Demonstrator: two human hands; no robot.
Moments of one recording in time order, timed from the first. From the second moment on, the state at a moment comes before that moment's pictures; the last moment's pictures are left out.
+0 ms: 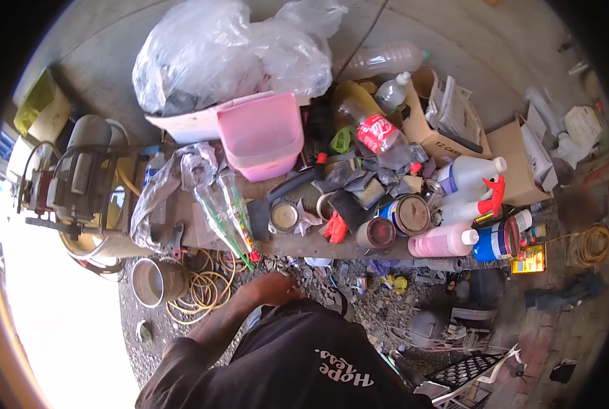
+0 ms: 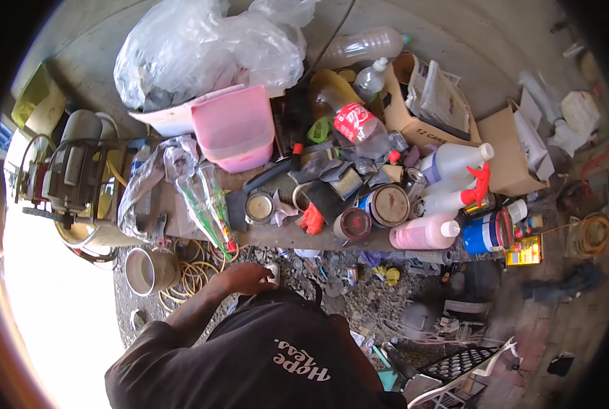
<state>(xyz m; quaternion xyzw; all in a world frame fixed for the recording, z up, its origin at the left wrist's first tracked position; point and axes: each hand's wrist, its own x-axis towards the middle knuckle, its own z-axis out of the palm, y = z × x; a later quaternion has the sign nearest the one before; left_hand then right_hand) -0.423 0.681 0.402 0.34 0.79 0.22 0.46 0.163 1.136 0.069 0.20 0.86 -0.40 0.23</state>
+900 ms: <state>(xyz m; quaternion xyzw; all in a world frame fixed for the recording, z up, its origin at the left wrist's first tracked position) -0.445 0.710 0.421 0.47 0.76 0.15 0.44 -0.074 0.962 0.101 0.23 0.88 -0.26 0.32</state>
